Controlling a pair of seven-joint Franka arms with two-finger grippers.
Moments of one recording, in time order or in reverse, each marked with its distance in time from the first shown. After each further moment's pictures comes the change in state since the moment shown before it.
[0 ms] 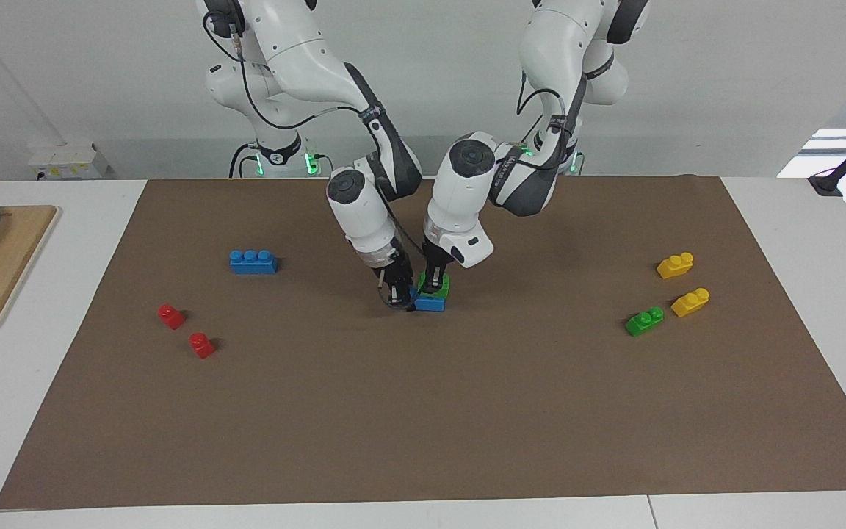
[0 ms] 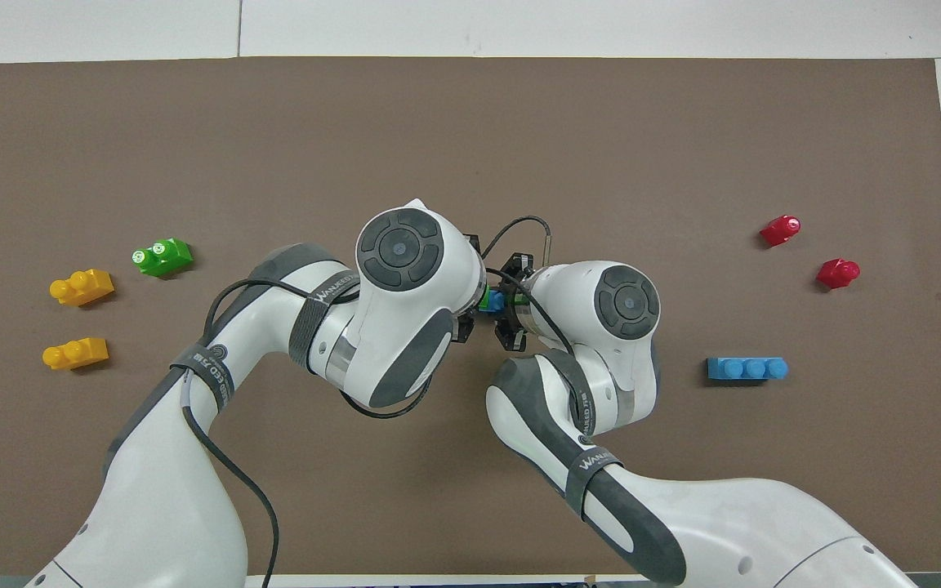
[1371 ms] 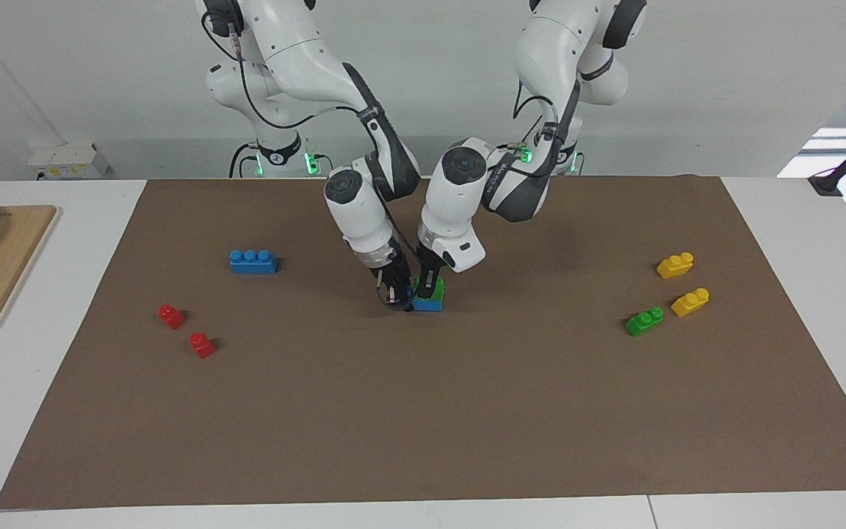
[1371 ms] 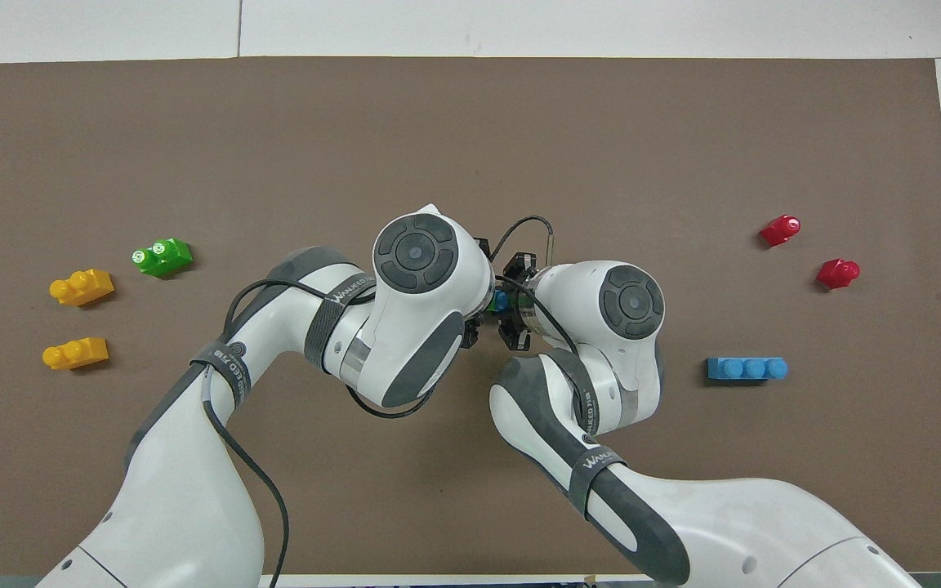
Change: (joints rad) left arm -0.016 0.030 0.001 0.021 0.003 -0.009 0.030; right arm -0.004 -0.005 -0.002 -0.007 0.001 0.001 -0.026
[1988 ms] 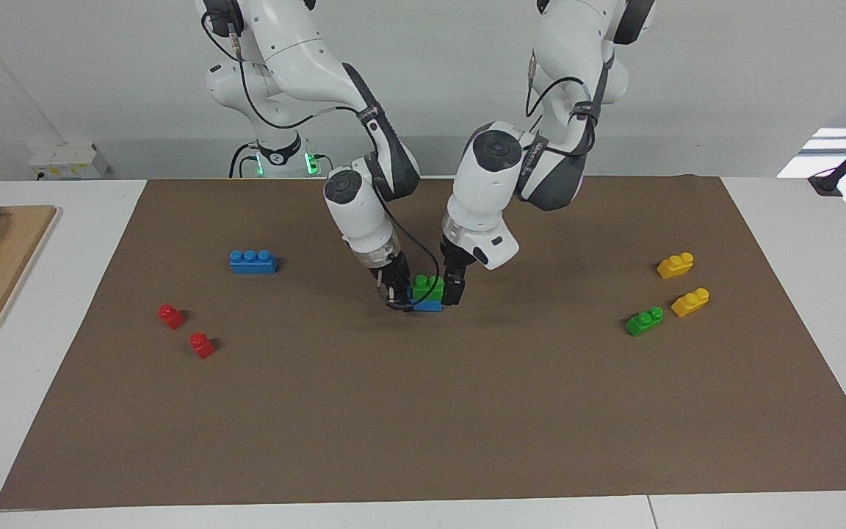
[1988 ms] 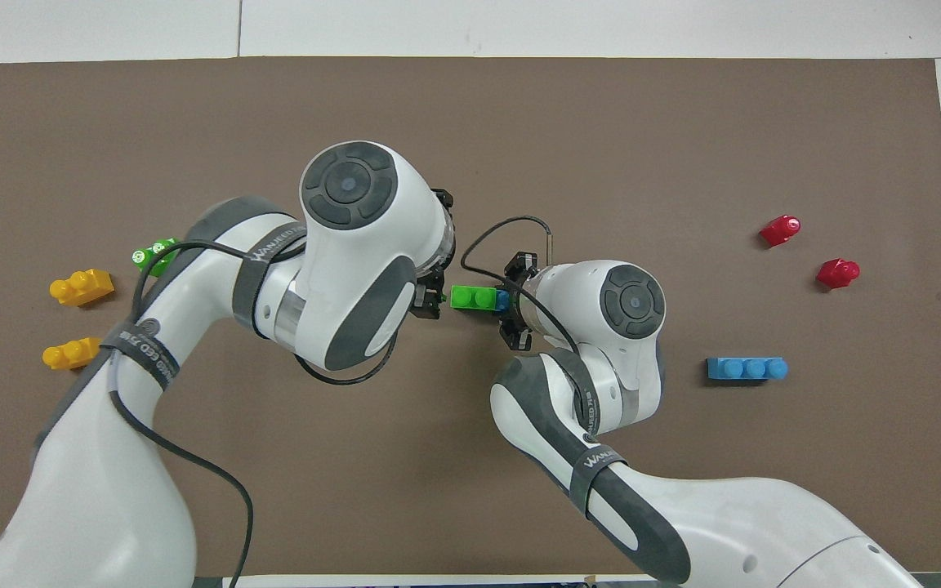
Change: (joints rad) left arm 0.090 -0.070 0.022 0.106 0.002 -0.187 0.020; right arm -0.004 0.001 -0.003 -0.001 0.000 0.000 0.000
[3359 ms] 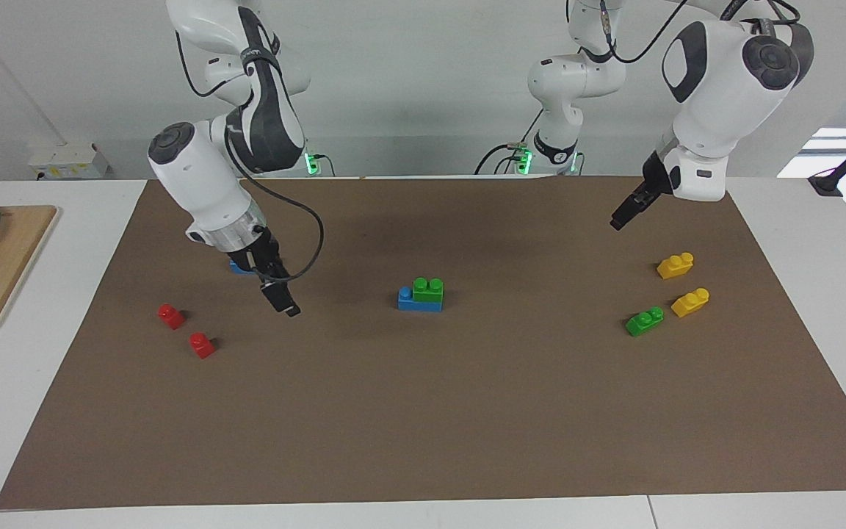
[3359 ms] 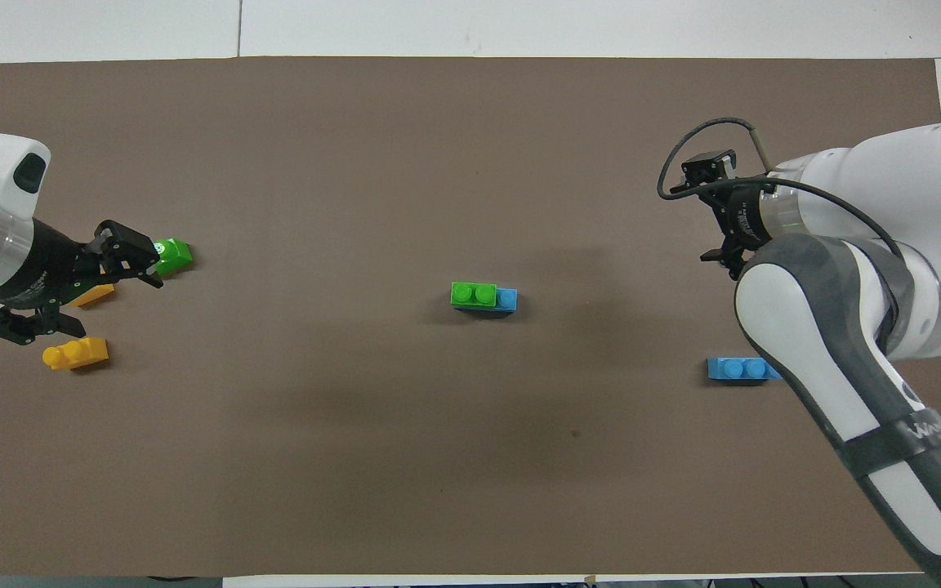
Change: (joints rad) left arm 0.503 -0.347 0.010 -0.119 0.005 -0.468 1.405; right arm -0.400 -0.250 -0.023 0.142 -0.200 -0.460 -0.846
